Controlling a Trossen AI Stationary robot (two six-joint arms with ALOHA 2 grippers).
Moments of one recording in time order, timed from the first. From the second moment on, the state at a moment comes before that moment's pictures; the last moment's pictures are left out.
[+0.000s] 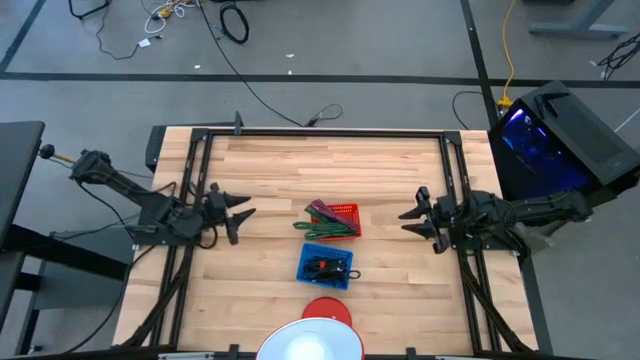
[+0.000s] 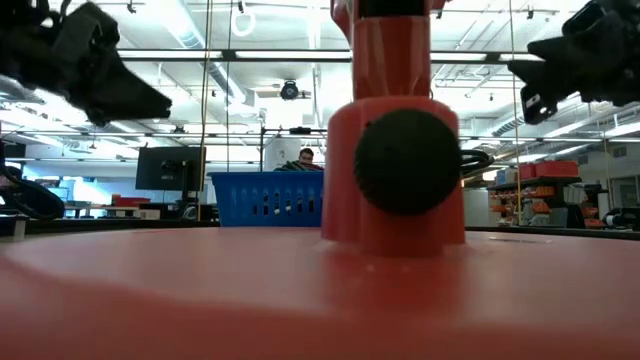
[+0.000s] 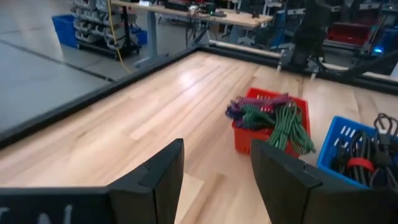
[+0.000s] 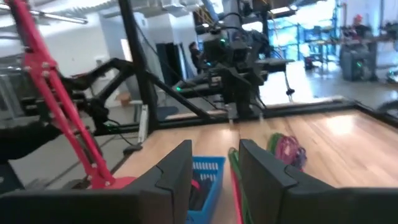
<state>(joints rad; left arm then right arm) -0.49 0.50 0.18 0.00 -0.94 -0.37 0.11 0.21 0.01 0.29 -0.06 0.17</state>
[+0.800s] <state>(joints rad) -0.49 0.50 0.14 -0.01 -0.81 -0.43 0.11 0.21 0.02 0.26 -0.04 0.23</state>
